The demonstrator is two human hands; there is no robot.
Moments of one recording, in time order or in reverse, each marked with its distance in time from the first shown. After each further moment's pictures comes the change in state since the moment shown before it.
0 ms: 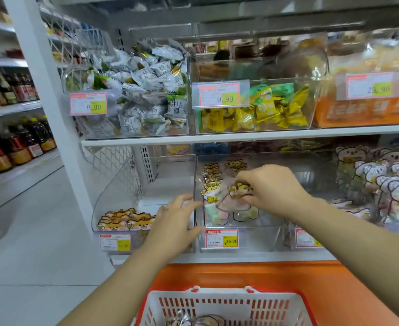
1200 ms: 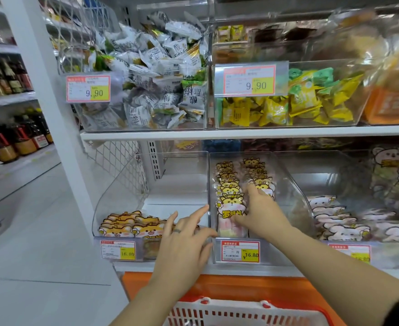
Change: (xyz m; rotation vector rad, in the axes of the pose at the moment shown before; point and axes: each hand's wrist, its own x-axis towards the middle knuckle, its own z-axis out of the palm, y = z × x) left_hand -0.011 -0.029 0.051 0.117 0.270 0.166; right_hand 0.036 -0.032 0.126 0.507 -0.172 0.446
